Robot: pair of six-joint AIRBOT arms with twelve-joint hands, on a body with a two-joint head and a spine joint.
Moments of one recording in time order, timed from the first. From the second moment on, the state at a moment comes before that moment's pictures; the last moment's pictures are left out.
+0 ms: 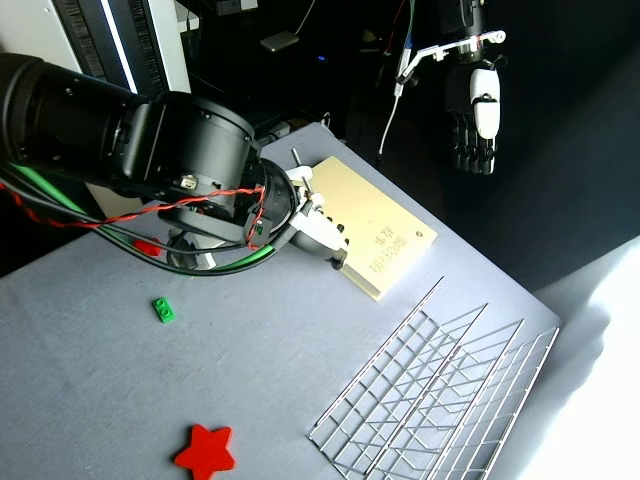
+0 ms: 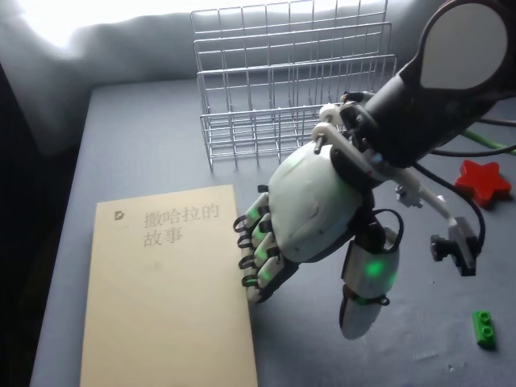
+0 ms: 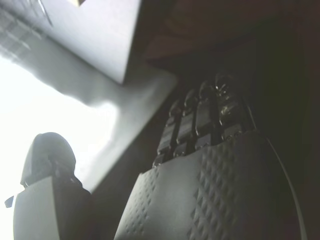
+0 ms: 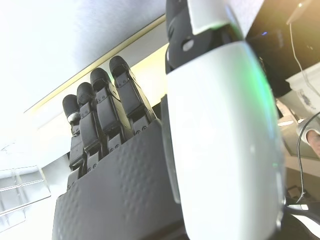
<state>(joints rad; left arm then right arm) 0.87 -0.60 1.07 -0.45 0.02 -0.70 -0.09 -1.47 1.41 -2.53 0.85 0.91</state>
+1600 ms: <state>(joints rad) 0.79 -0.78 1.21 -0.37 0.05 -0.69 -0.08 -1.59 1.37 -2.54 0.80 1.02</state>
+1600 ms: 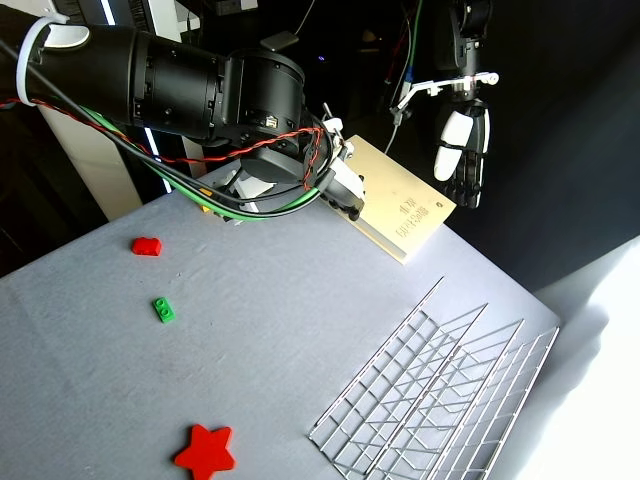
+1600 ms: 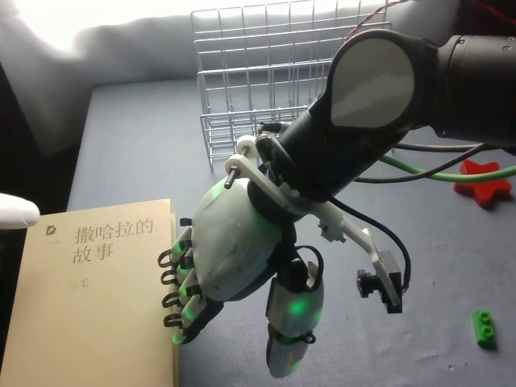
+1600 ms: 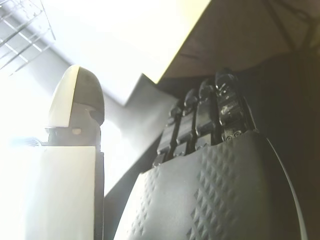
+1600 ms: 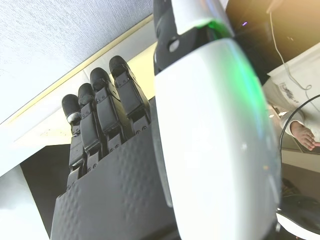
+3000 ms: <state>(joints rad) 0.83 -0.85 1.28 -0.35 0.04 -0.69 -0.10 -1.62 1.38 -2.61 0.78 1.02</state>
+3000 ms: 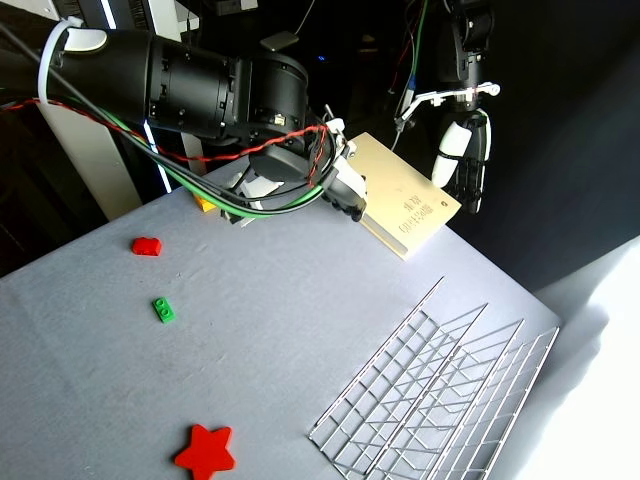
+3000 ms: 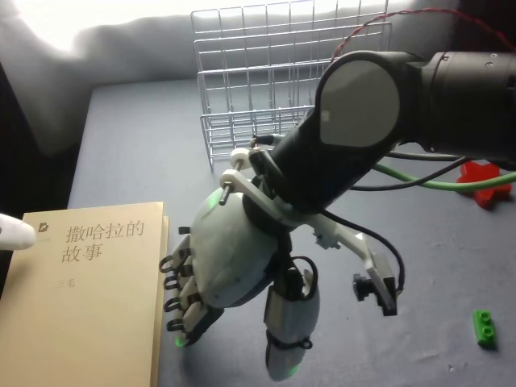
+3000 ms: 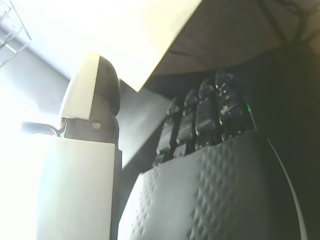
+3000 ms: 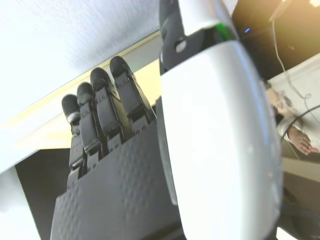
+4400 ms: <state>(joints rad) 0.83 -0.92 1.28 -0.24 0.03 -0.69 -0.11 -1.65 1.39 -2.62 0.72 1.04</state>
